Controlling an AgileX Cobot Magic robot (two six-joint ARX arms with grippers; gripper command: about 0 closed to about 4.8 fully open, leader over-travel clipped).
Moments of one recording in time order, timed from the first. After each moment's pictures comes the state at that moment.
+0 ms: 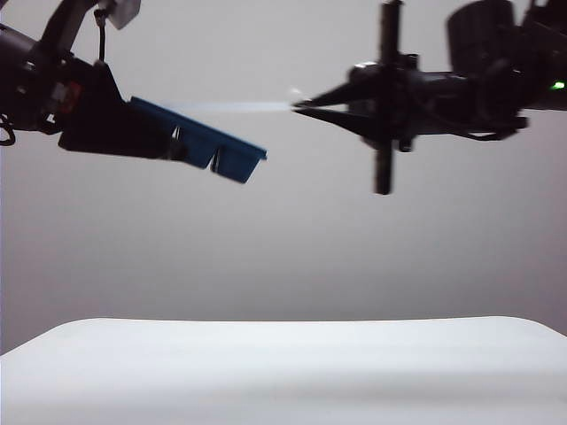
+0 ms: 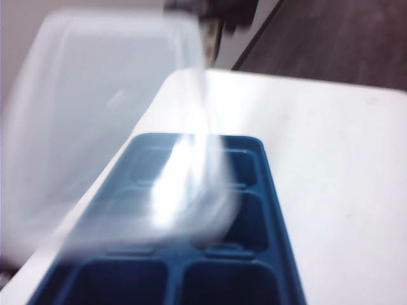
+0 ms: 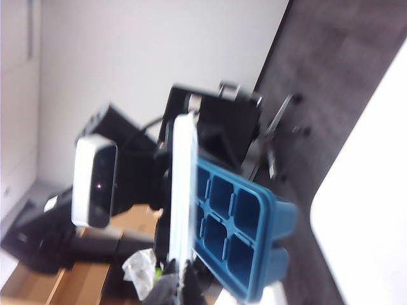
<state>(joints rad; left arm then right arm) -0.28 1.20 0.61 0.09 0.72 0.59 0.27 1.81 1.01 0.75 -1.34 1.16</state>
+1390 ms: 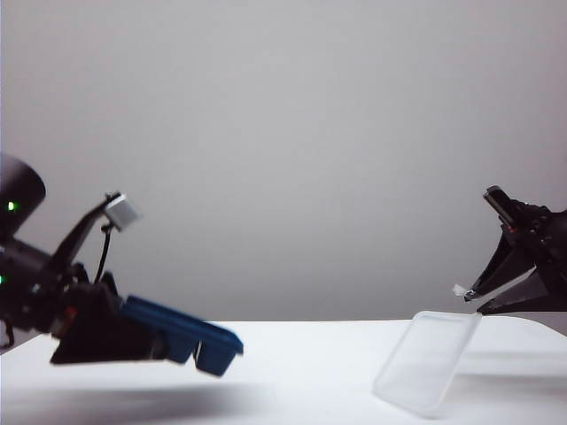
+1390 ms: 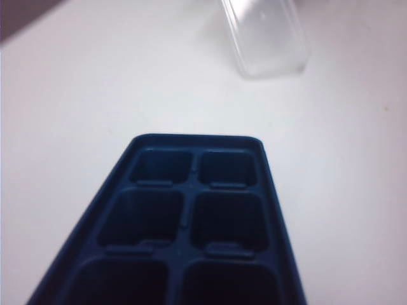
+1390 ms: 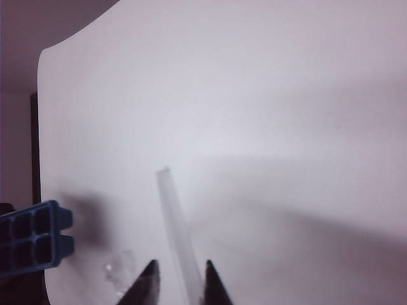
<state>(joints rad) -0.15 1.88 0.59 0.48 0.89 0.70 -0.05 1.81 0.82 0.04 -0.78 0.40</state>
